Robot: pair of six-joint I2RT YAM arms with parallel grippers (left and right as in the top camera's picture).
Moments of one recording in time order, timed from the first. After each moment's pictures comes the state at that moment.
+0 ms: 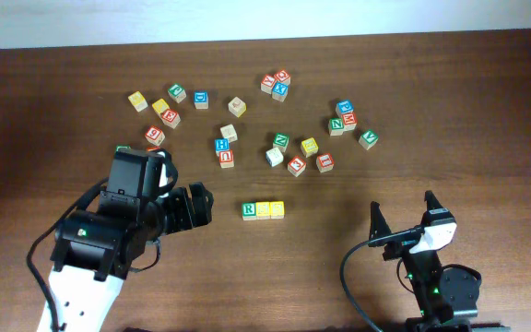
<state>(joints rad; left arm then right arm) -0.26 1.09 1.12 -1.10 0.07 -0.44 0.01 0.01 0.01 -0.06 -0.14 0.09</state>
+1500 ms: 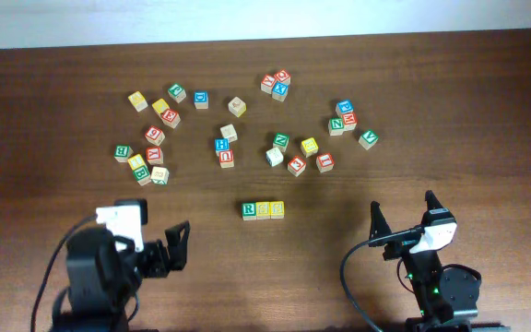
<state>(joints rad) 0.02 0.52 0.63 -0.81 0.20 -0.09 0.01 0.01 0.01 -0.06 -0.13 0.09</state>
